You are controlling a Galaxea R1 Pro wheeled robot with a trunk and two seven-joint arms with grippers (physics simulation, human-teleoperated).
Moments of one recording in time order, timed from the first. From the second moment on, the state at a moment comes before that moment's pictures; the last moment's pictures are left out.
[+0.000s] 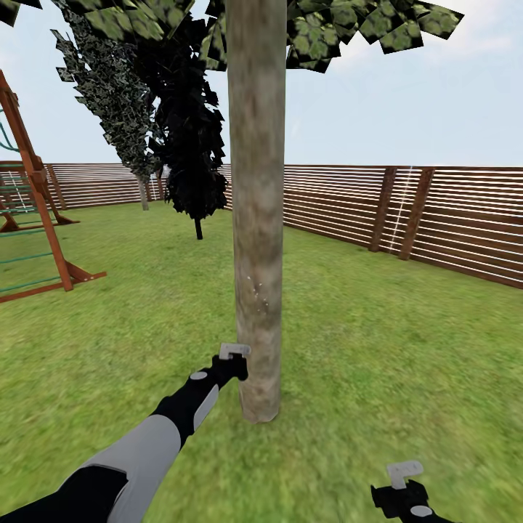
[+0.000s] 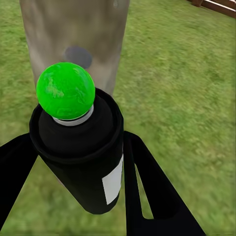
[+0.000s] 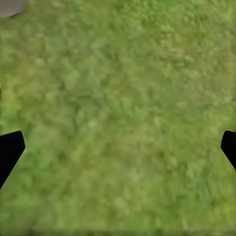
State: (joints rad) left arm -0.83 -0.17 -0.10 -0.36 0.06 0.01 -0.14; right arm -0.58 -0.13 0.07 0.06 0.09 -0.23 -0.09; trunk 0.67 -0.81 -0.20
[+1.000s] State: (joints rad) left arm -0.83 -0.15 -0.10 -0.17 0.06 -0.12 -0.14; right arm -0.58 -0.13 0.07 0.06 0.09 -0.22 -0.08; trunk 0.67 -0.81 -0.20
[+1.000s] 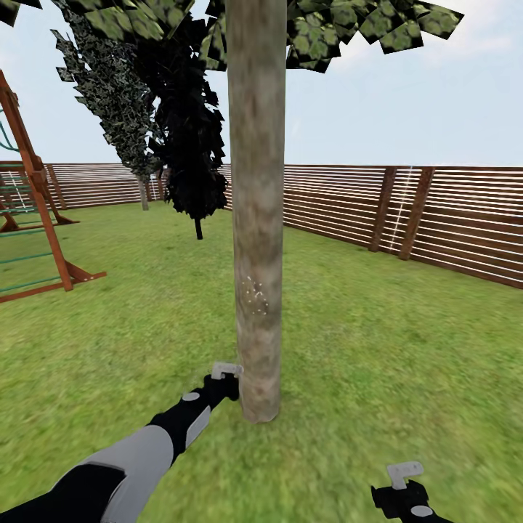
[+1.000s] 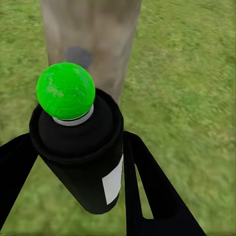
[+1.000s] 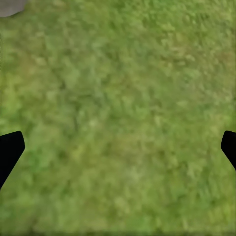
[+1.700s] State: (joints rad) left arm -0.83 -0.15 -0.10 -0.15 0.06 -0.16 -0.14; right arm -0.57 -0.13 0.07 0.06 0.09 -0.22 -0.08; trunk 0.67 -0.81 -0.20
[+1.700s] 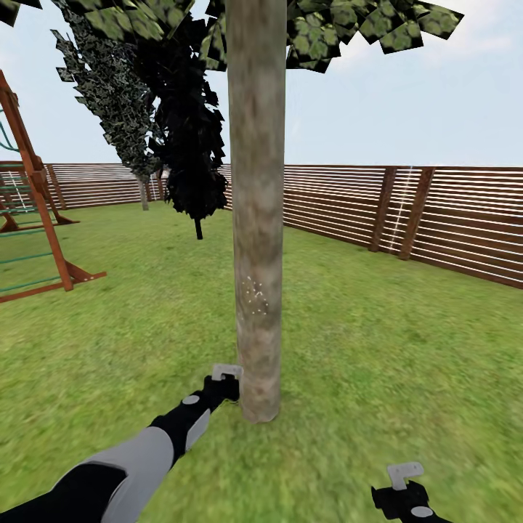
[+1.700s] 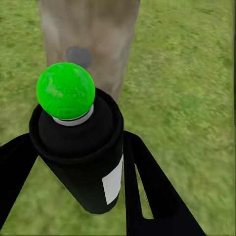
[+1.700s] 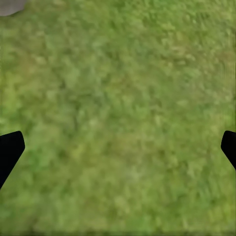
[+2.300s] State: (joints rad) left arm -0.83 -0.14 -0.08 -0.80 0.06 0.60 -0.15; right arm -0.57 -0.13 0.07 0.06 0.09 -0.22 -0.08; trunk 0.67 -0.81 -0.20
